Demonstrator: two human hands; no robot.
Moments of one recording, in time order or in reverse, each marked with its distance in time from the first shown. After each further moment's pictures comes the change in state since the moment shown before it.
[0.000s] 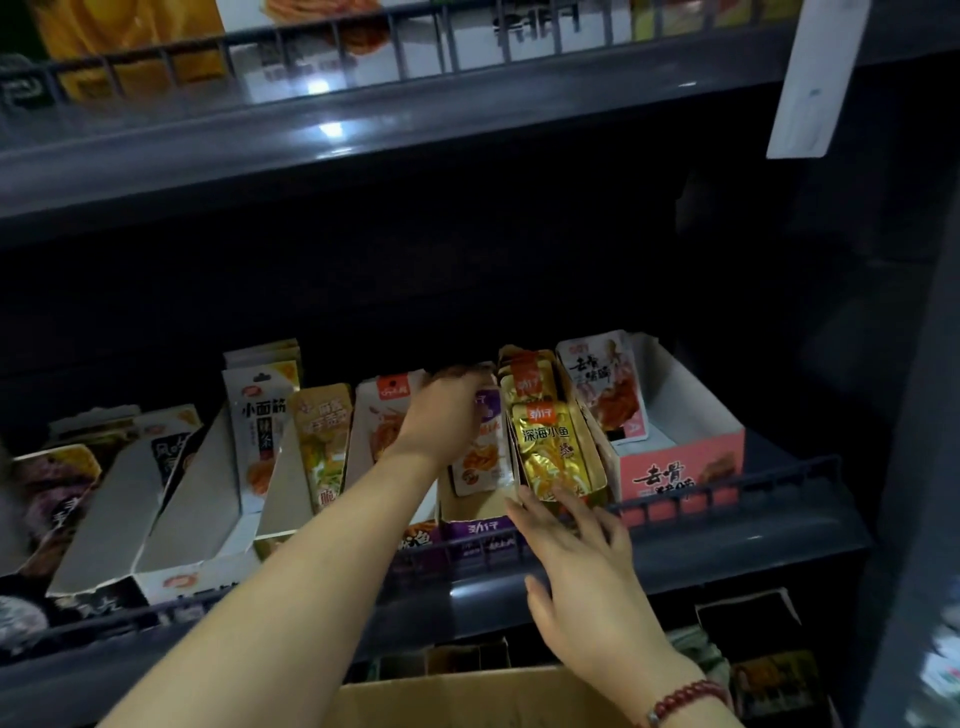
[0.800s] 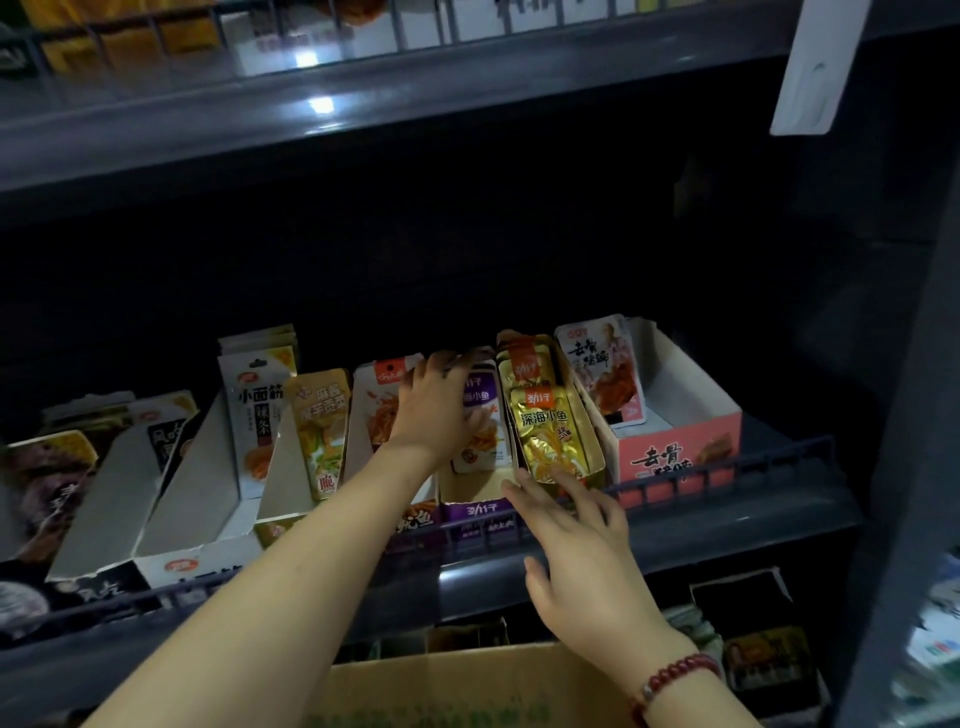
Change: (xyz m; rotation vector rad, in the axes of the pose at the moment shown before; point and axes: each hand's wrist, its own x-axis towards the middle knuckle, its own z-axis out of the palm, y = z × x) left_hand -0.012 -0.008 0.008 0.059 0.002 -0.084; right_hand -0.001 -0.001 0.003 -0.007 0.026 -0.014
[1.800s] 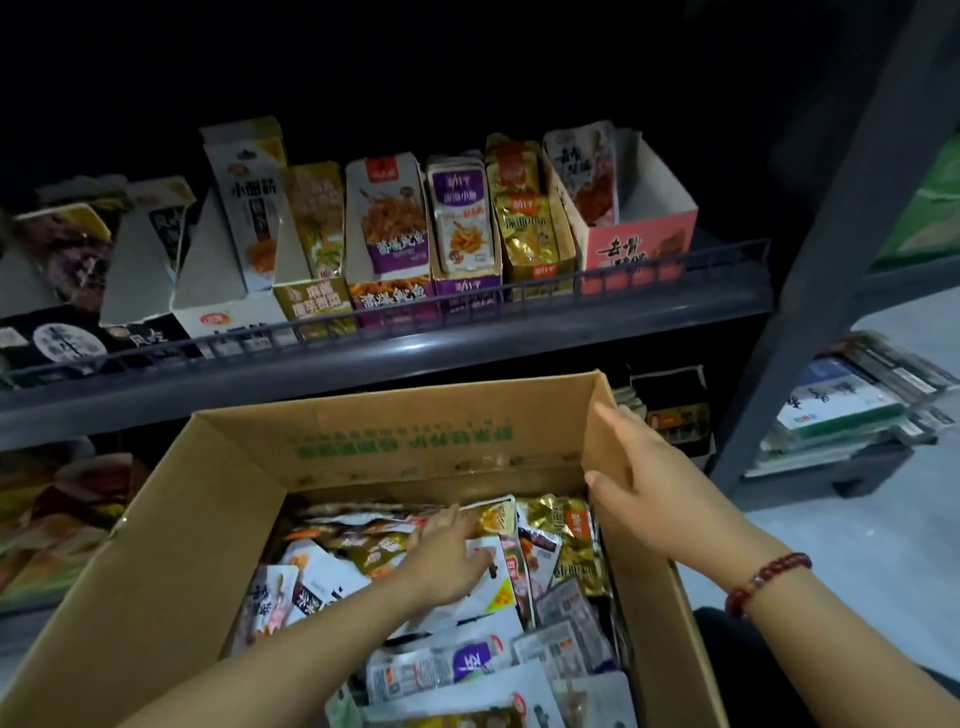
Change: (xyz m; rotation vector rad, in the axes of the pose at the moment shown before) left_hand -0.321 0.032 0.079 -0.300 -1.011 -0.260; right_hand -0.163 0.005 -0.022 0.283 -0.282 0.314
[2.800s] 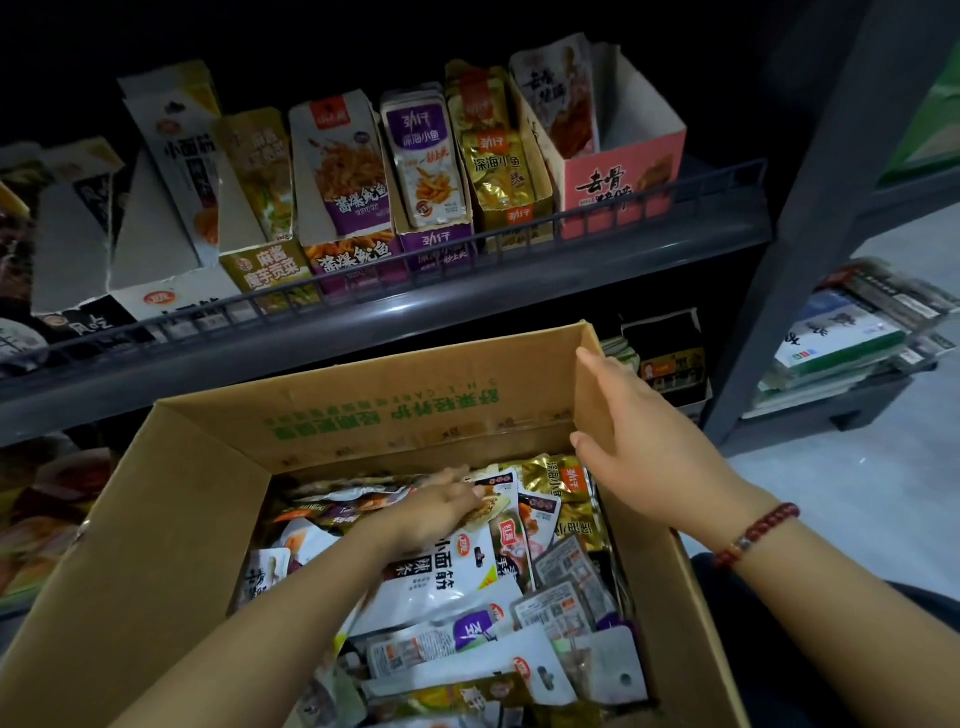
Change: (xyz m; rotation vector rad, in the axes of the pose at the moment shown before) left_hand 0.034 -0.021 -0.007 -0.116 -0.146 0.093; right_hand 0.002 -0.001 0.008 -0.109 0.078 0.004
